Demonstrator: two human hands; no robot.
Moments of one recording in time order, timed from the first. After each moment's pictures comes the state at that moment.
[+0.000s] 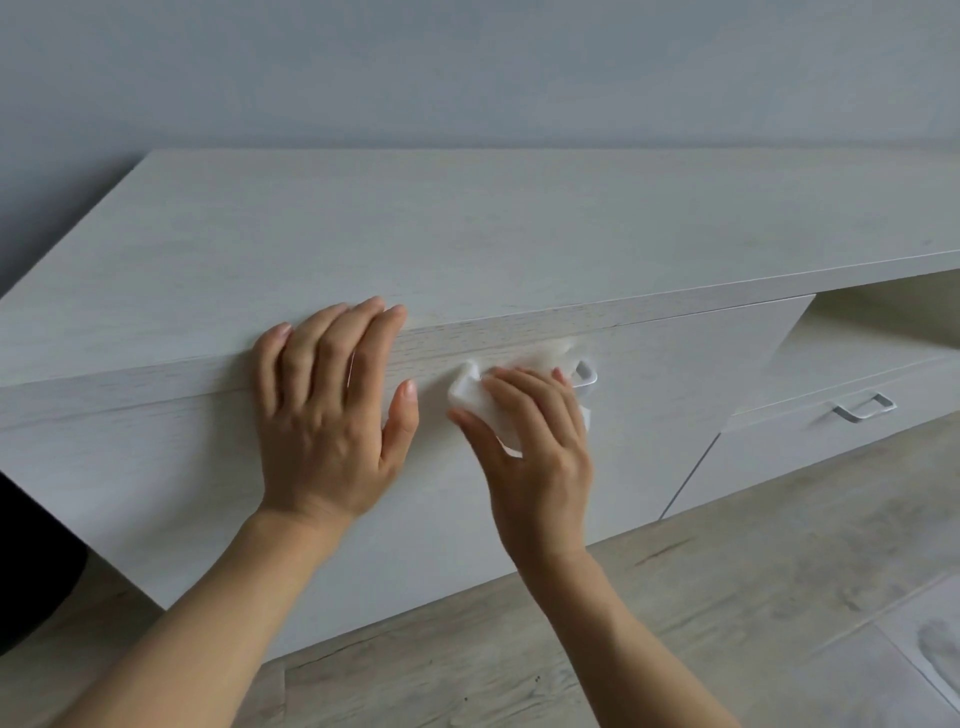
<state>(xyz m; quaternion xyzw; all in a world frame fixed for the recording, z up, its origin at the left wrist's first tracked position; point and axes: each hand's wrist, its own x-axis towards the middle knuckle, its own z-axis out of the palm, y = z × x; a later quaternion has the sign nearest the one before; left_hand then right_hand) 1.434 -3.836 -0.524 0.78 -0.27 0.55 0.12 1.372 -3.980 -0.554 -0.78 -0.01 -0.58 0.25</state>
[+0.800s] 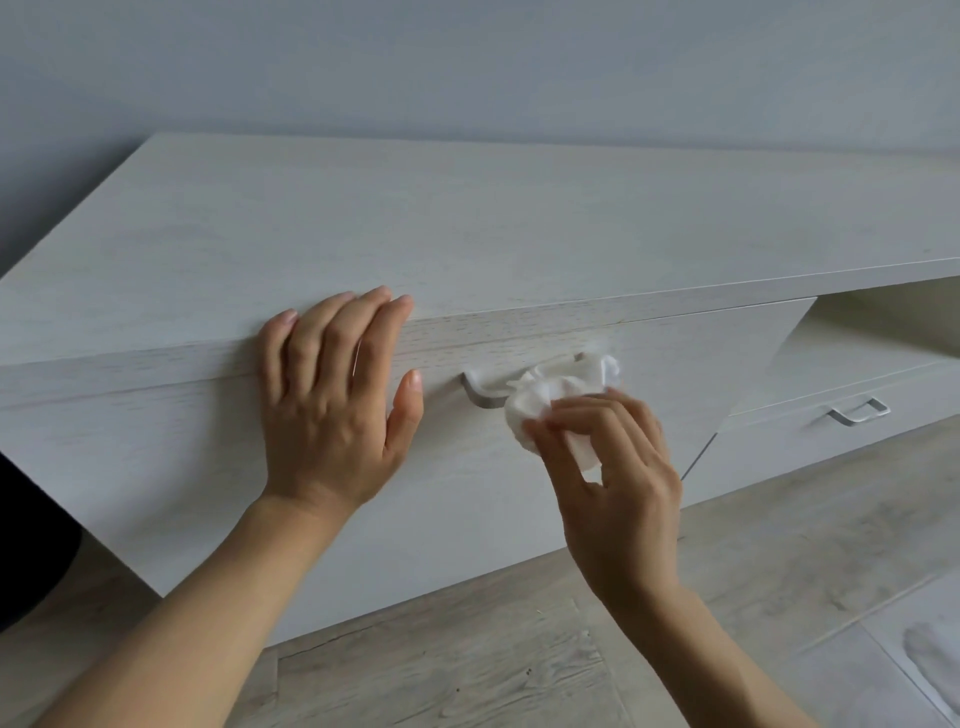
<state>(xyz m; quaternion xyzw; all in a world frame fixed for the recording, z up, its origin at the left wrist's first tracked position) 1.435 -3.838 -0.525 0.78 -0.27 0.55 0.13 1.322 -4.004 -0.531 -0.82 -0.04 -0.53 0.22</state>
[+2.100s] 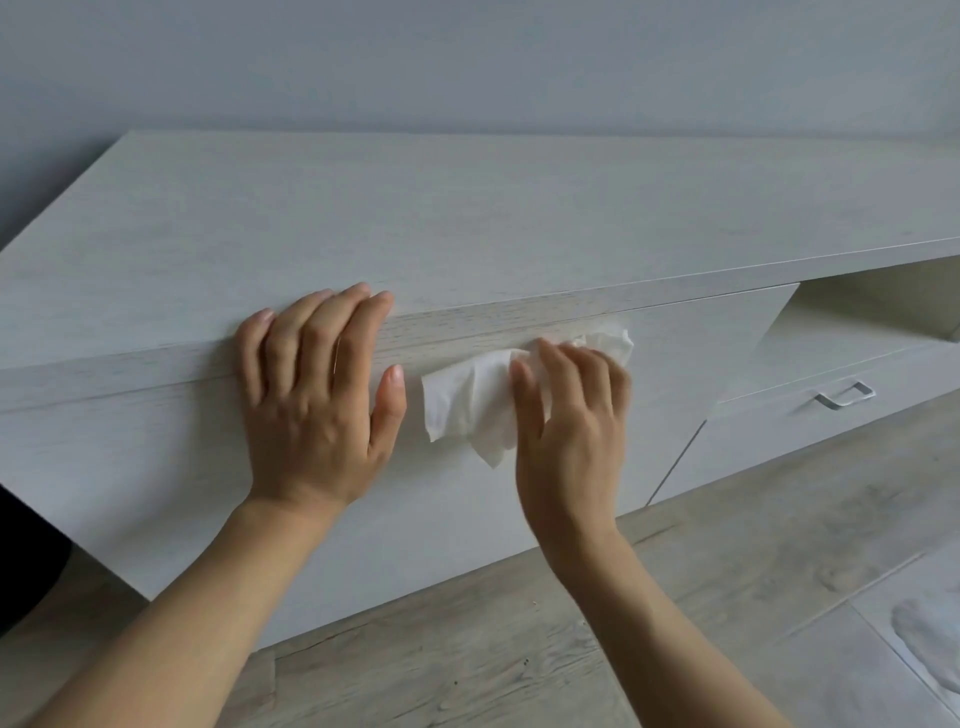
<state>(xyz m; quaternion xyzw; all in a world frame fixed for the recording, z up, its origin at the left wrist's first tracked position) 1.434 -3.839 -0.524 0.78 -0.27 0.55 0.13 1.356 -3.993 -0.535 -0.83 0.14 -0.49 0.21</state>
